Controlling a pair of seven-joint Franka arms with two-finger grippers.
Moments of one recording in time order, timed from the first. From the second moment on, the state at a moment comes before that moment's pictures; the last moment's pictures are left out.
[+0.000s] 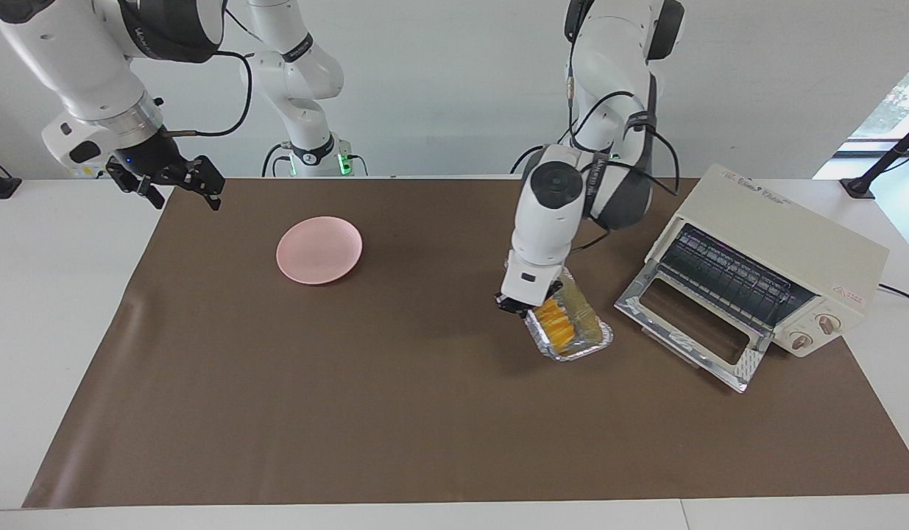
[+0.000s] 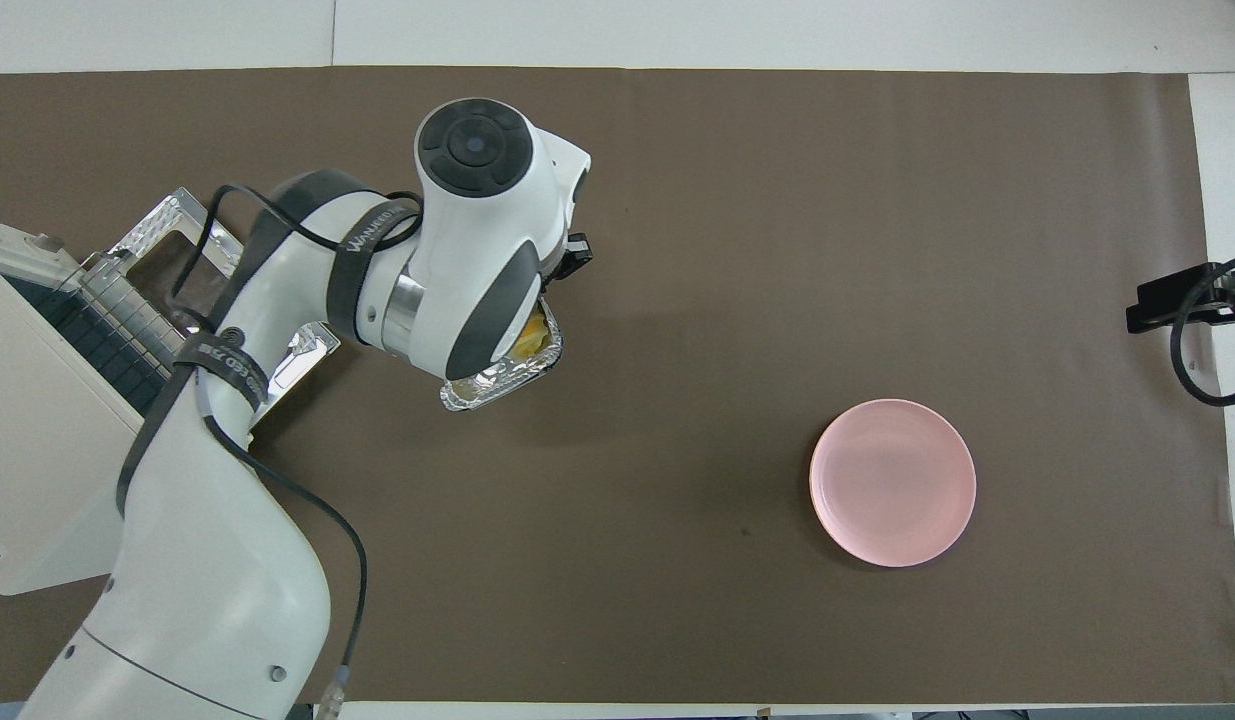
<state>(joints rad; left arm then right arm) -0.66 0.52 0.08 -1.42 -0.03 1.93 -0.78 -0.10 -0.02 0.00 -1.64 0.00 1.55 -0.03</state>
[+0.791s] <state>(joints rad) -0.87 0.62 0.09 -1.32 -0.02 1.94 -0.77 -0.10 -0.02 0.00 -1.64 0.00 1.55 -0.03</state>
